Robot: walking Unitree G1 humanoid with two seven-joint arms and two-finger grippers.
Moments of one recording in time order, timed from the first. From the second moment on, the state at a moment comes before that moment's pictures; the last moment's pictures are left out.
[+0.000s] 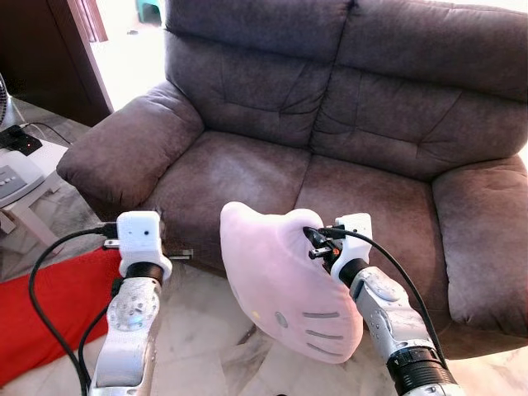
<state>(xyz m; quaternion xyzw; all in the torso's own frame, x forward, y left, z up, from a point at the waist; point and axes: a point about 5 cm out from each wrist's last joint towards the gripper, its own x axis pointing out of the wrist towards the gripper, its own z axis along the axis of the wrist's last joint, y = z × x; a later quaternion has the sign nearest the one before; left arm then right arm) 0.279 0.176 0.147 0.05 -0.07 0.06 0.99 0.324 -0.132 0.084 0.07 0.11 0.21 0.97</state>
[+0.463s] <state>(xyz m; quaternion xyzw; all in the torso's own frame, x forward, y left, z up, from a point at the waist) 0.279 0.173 0.142 -0.02 -0.05 0.04 1.00 0.314 -0.120 0.083 0.07 0.12 0.32 0.94</state>
